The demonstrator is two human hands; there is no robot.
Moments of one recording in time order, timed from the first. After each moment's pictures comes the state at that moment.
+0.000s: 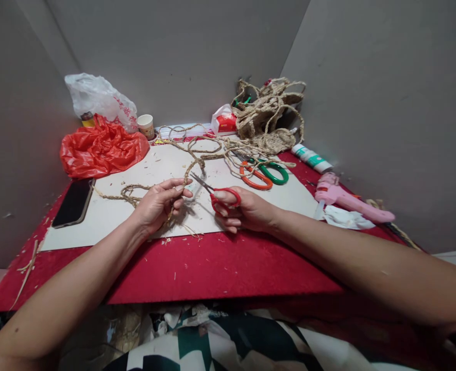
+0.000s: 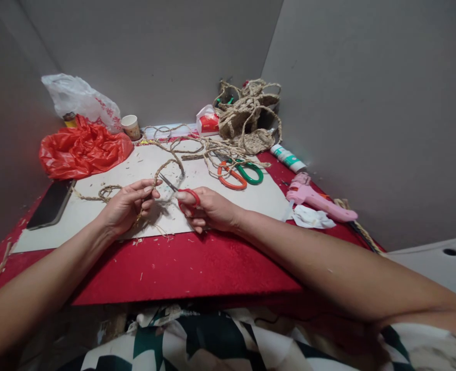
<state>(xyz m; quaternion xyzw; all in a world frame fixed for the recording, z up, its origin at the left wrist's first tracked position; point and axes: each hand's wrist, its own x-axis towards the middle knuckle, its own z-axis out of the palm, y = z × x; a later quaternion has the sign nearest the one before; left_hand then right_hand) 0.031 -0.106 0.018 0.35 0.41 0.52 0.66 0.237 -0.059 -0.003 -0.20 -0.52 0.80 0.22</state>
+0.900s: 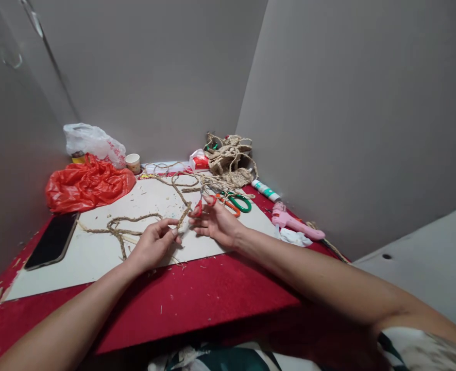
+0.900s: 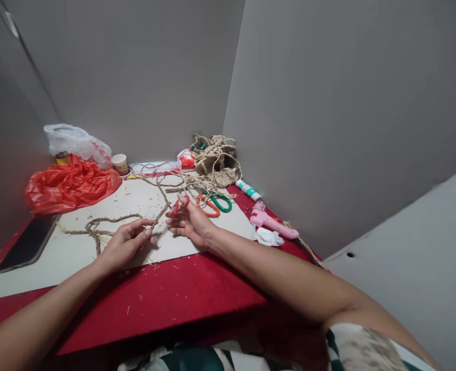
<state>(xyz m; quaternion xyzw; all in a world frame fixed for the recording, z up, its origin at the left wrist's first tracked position) 0.040 -0.115 0.003 0.57 0.52 0.43 0.47 0.228 -0.041 0.004 -0.35 -0.34 0.80 0.37</state>
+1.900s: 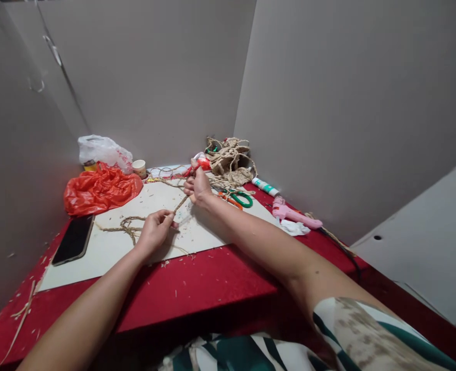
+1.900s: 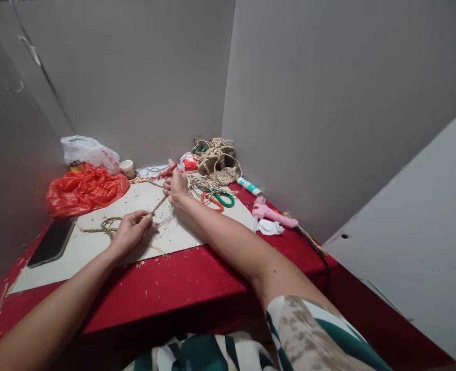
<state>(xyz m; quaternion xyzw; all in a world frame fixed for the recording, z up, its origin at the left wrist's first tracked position) 0.018 -0.101 0.001 0.61 0.58 0.44 0.32 0.143 0.008 0.057 -0.27 -0.32 0.68 0.60</state>
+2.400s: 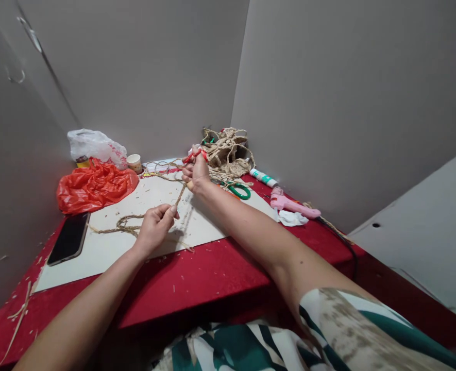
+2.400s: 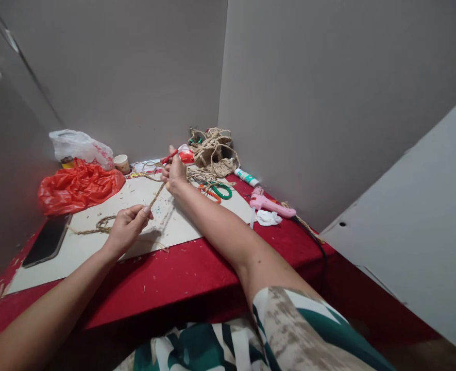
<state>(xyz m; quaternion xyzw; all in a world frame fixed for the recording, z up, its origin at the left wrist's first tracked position) 0.028 -0.113 0.018 0.62 0.51 0.46 0.38 0.147 0.025 0.065 -0.27 -0.28 0.67 0.63</state>
